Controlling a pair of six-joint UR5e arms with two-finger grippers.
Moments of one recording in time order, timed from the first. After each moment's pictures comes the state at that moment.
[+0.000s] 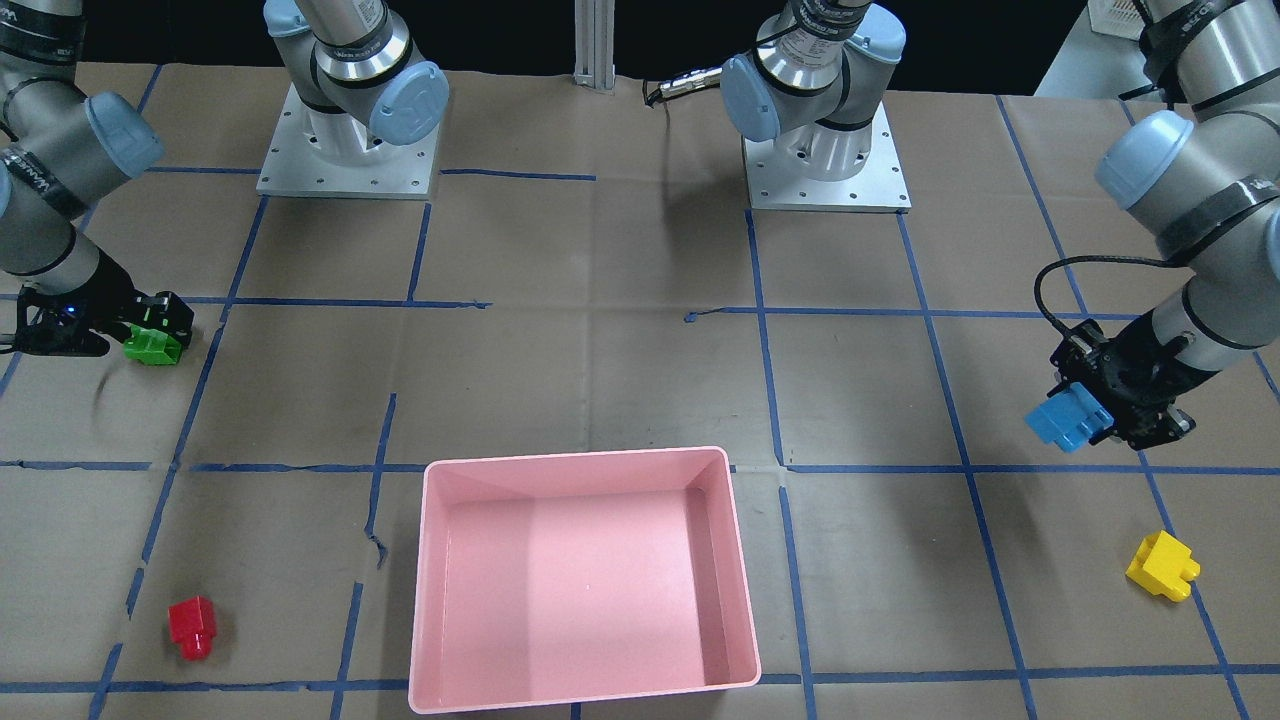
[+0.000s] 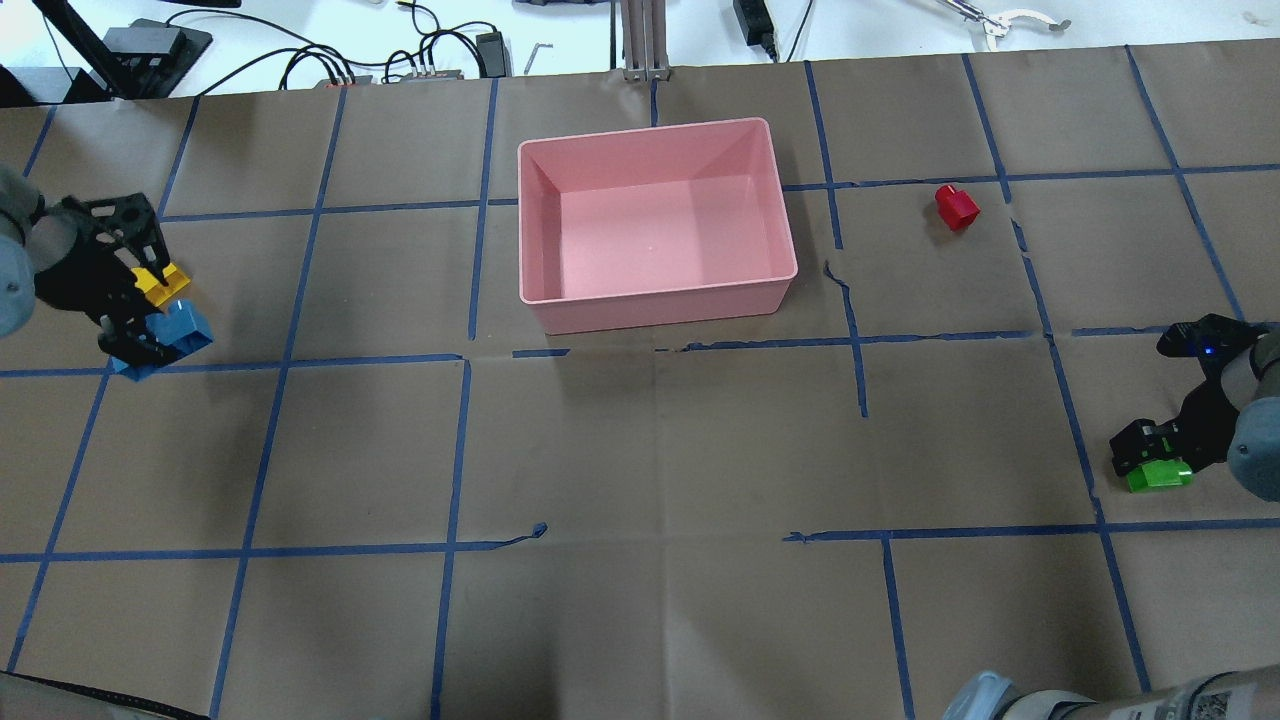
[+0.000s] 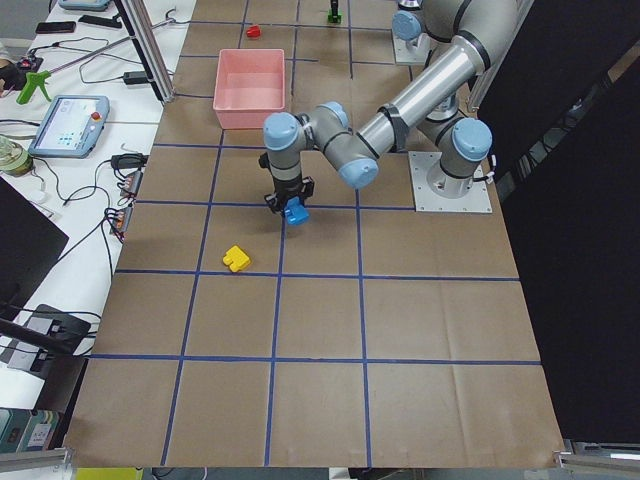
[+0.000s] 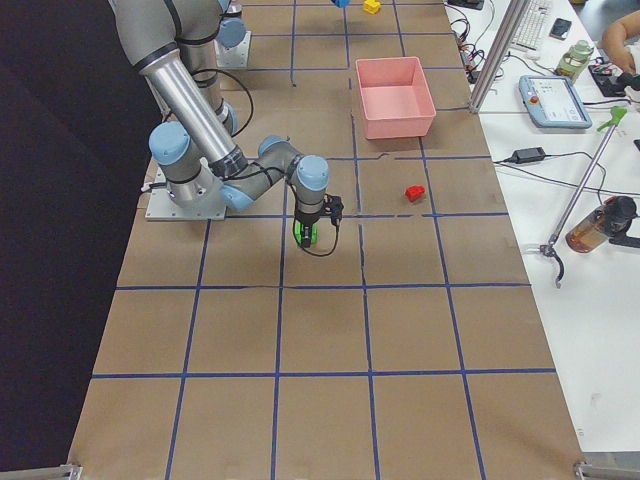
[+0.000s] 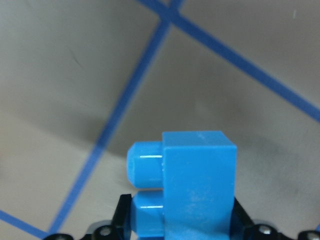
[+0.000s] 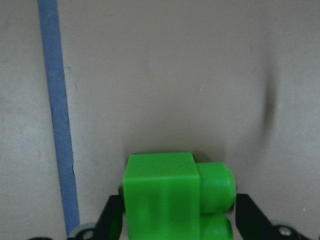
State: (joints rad) left arm -1.10 -1.83 -1.70 -1.20 1.60 1.51; right arm 0.84 -1.38 2.26 -2.39 -1.63 -0.72
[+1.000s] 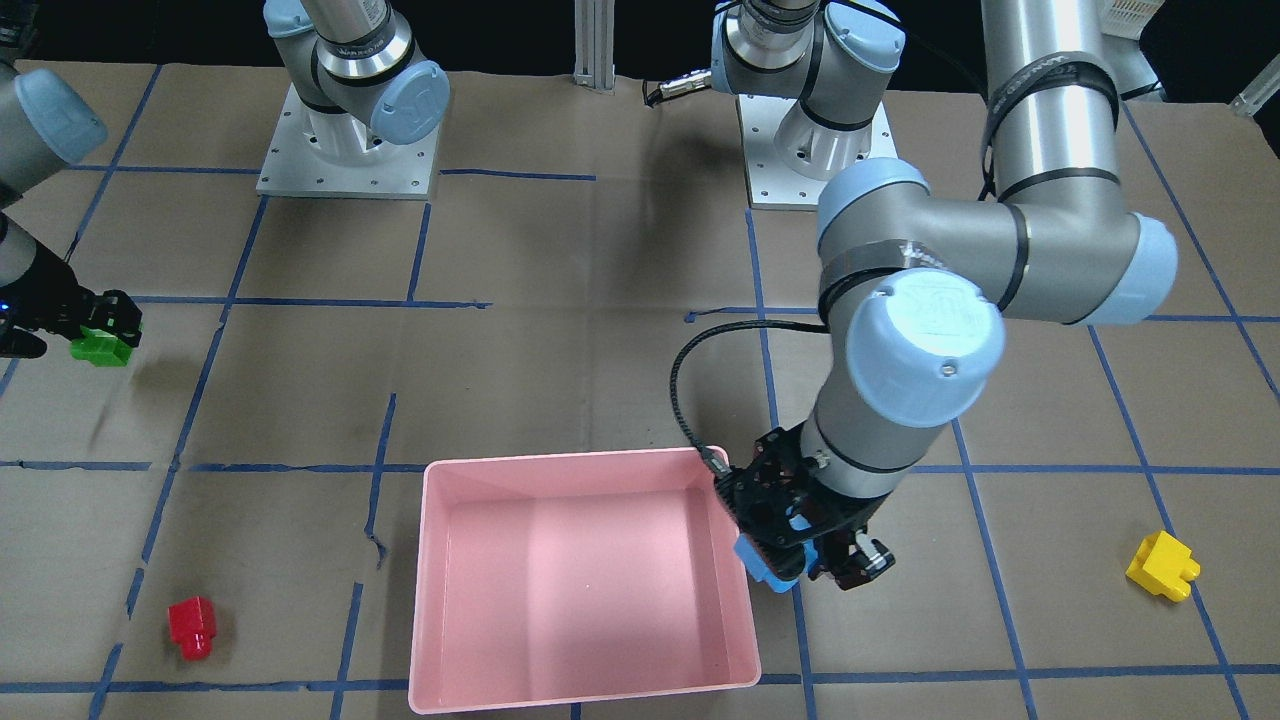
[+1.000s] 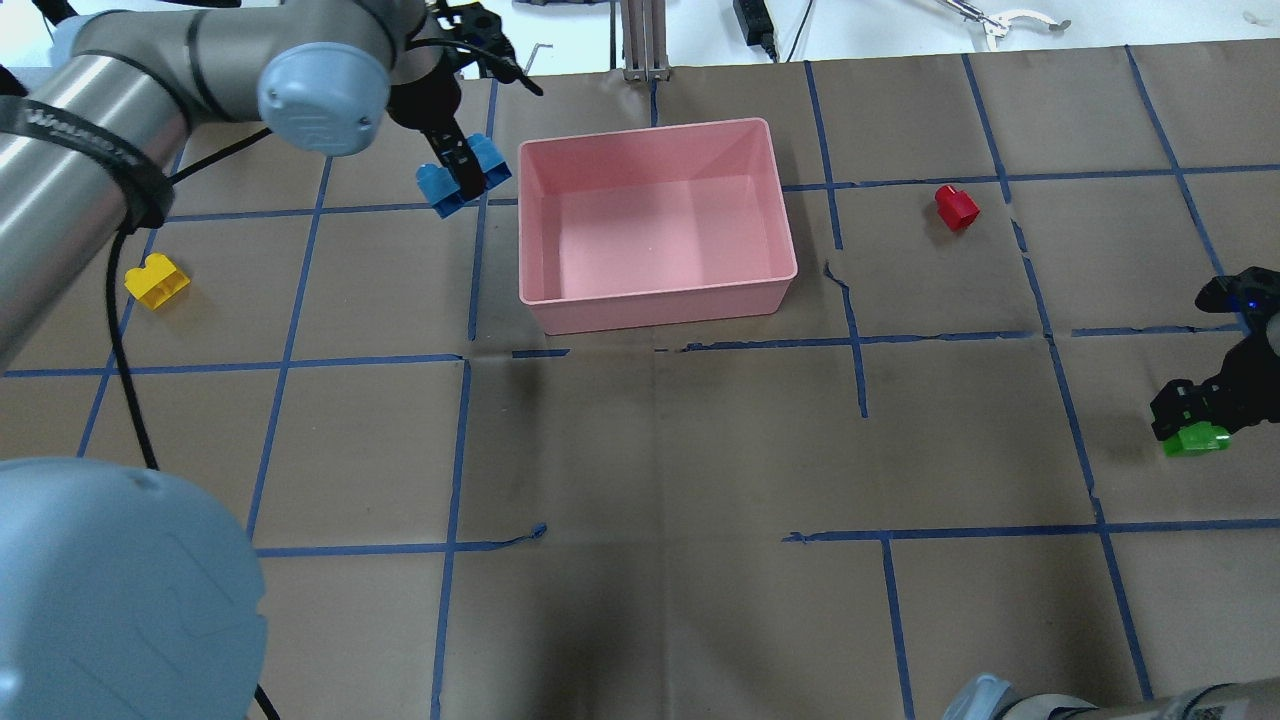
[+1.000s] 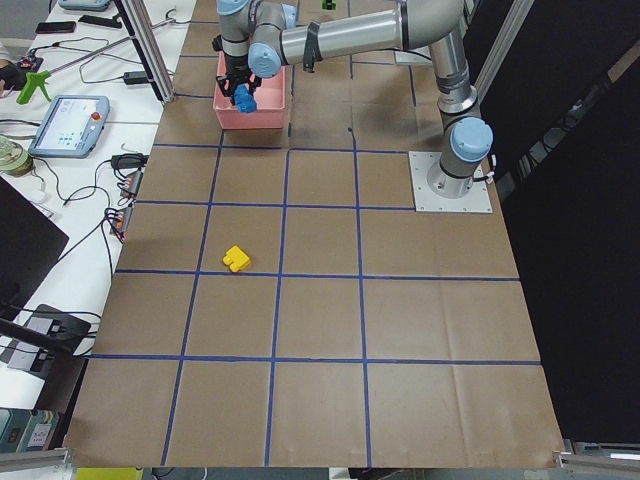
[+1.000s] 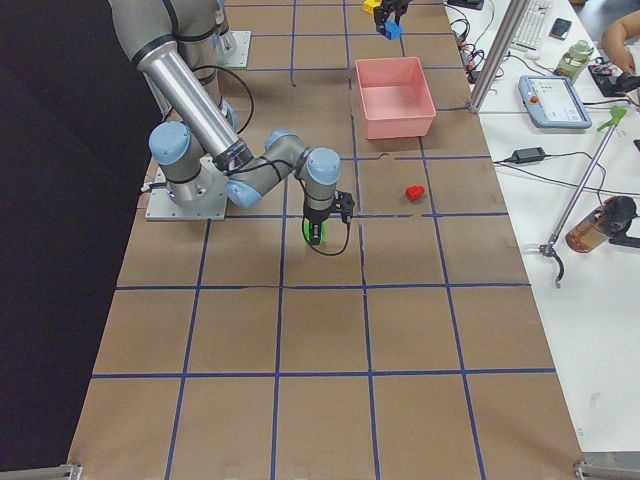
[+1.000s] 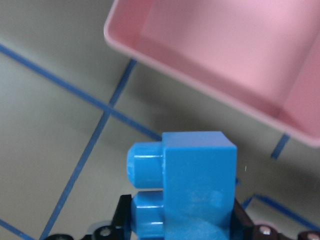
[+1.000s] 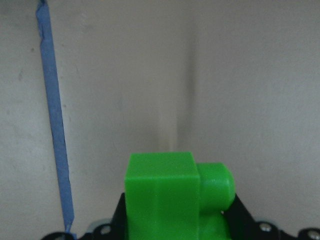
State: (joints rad) left arm -1.68 -2.10 -1.30 -1.23 1.61 0.88; right arm 0.86 -1.41 2.07 -2.16 -1.64 -0.69
